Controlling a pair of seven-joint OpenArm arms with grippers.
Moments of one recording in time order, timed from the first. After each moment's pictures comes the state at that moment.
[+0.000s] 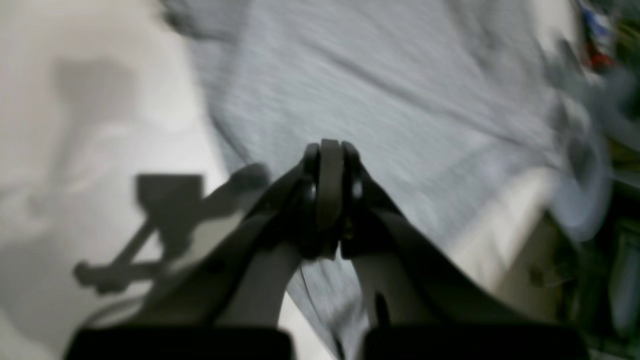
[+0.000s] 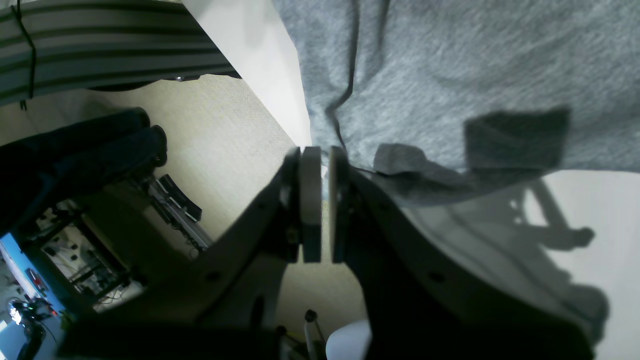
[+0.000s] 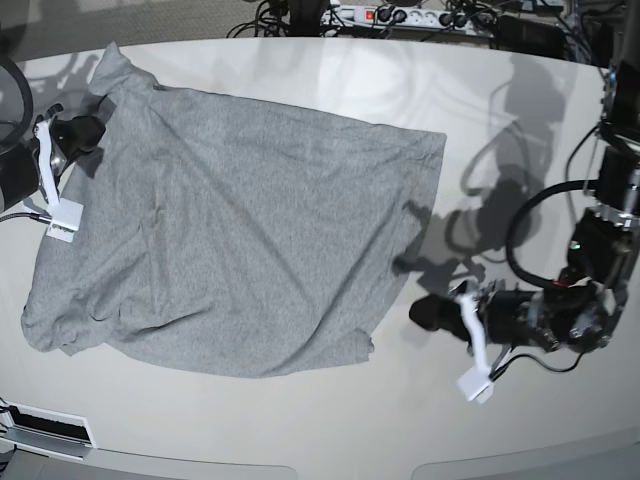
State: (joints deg) left arm -31.0 -27.5 24.1 64.9 -59.3 -32.5 57.8; right arm 1.0 55.1 -16.3 90.8 80.6 39.2 -83.2
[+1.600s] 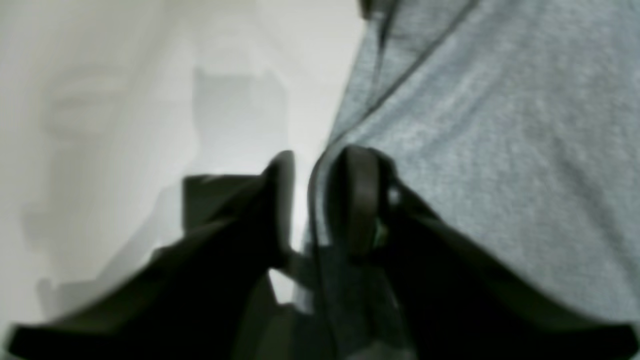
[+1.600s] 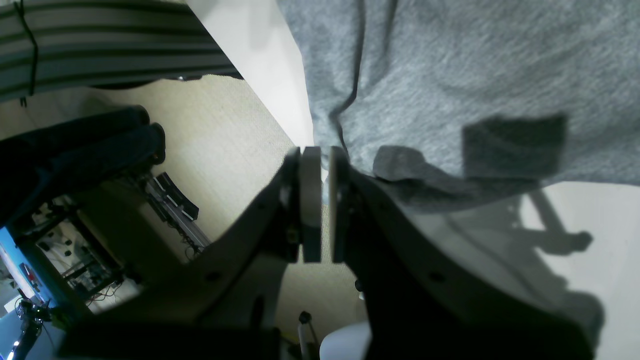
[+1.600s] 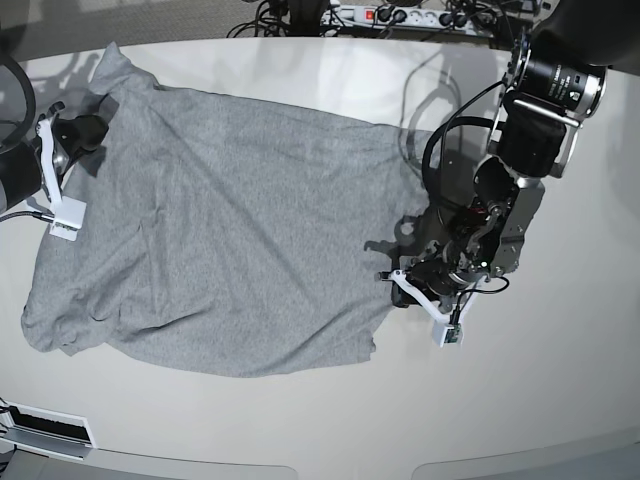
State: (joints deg) left arm -24.1 -12.2 20.0 44.0 -28.5 -11.5 18.9; right arm 1.0 54.7 -16.3 90.8 80.6 40.6 -83.2
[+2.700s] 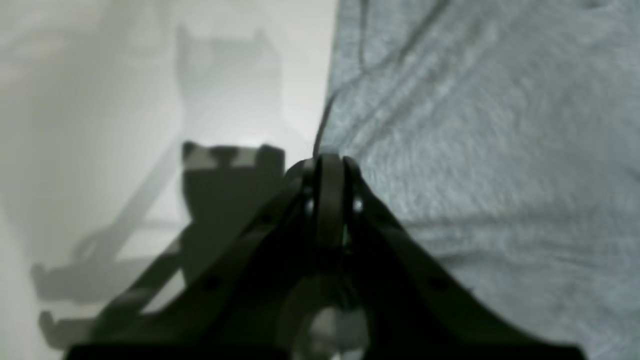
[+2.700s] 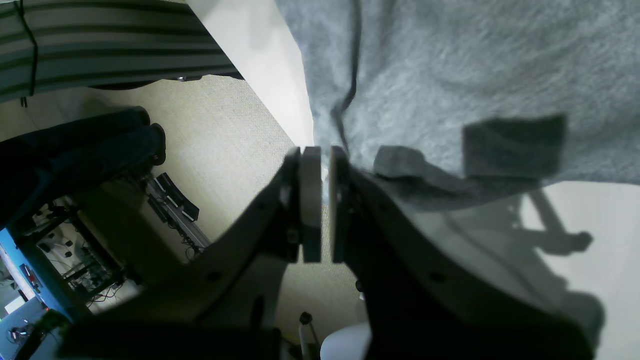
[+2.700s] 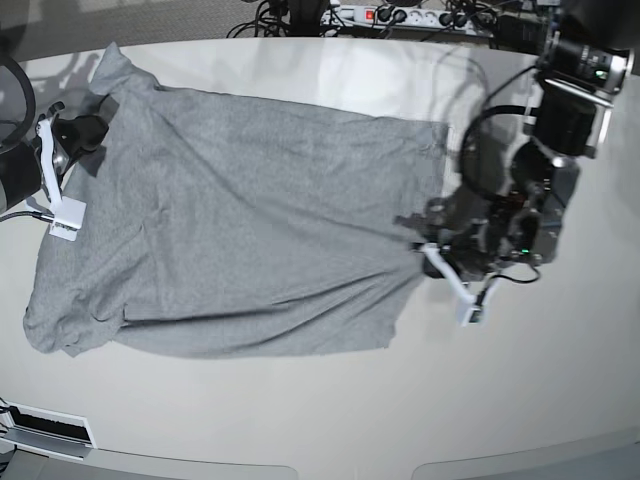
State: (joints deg) left arm -16.9 -21.8 19.8 53.0 -31.9 -13.4 34.8; right arm 1.1 54.7 -16.3 90.8 80.6 40.6 -83.2
